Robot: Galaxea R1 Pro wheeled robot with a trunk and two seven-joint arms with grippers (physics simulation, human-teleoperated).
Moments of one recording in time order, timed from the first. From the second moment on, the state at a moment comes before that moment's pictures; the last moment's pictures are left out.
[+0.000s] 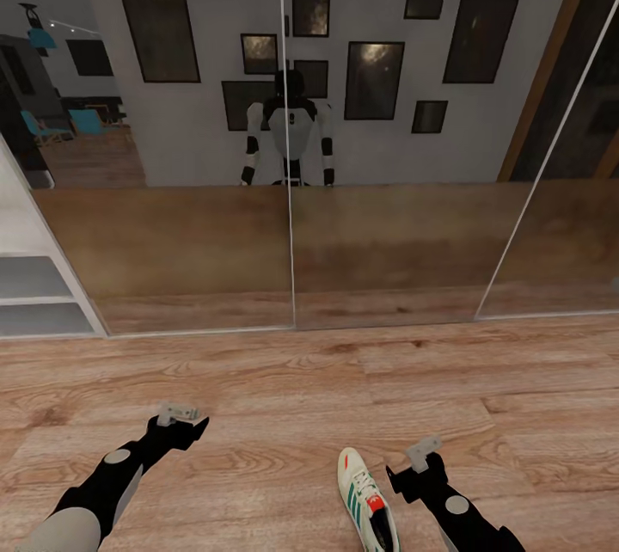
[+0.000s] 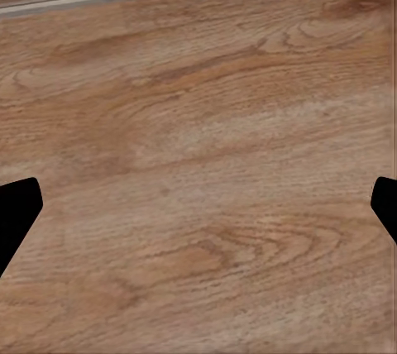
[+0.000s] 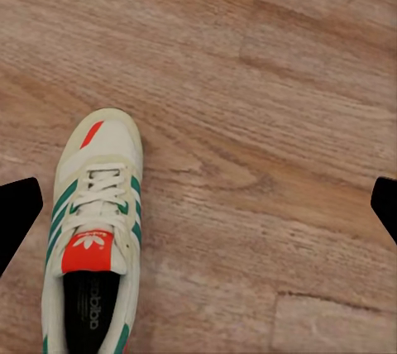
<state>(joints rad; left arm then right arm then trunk) -0.59 0.13 0.37 -0.38 -0.36 -0.15 -0.39 -0.47 -0.06 0.16 -0.36 0.17 -0.15 0.06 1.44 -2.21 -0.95</state>
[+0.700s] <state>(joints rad) -0.62 0.13 0.38 -0.39 -0.35 -0.14 -0.50 -0.47 -0.06 0.16 -0.32 0.17 -0.15 0.05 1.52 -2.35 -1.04</state>
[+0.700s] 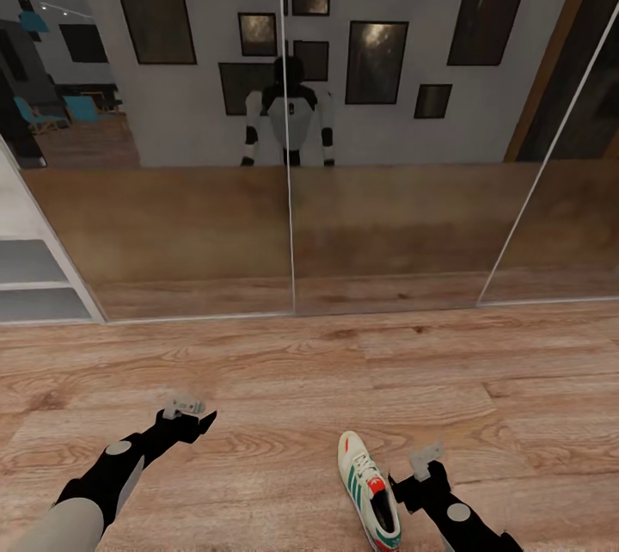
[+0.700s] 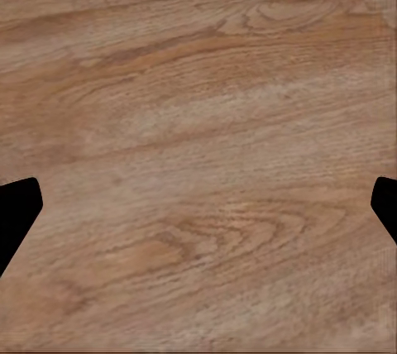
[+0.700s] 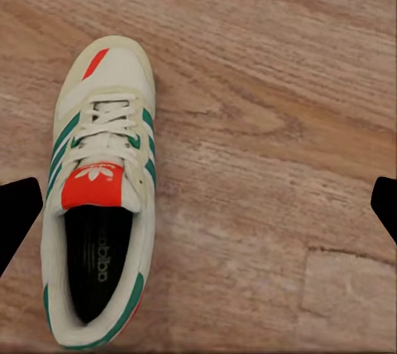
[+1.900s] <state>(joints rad) -0.61 0.12 0.38 -0.38 -0.35 -0.13 -0.50 -0.47 -0.06 0.16 -0.31 0.11 -0.16 0.05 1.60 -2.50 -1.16</state>
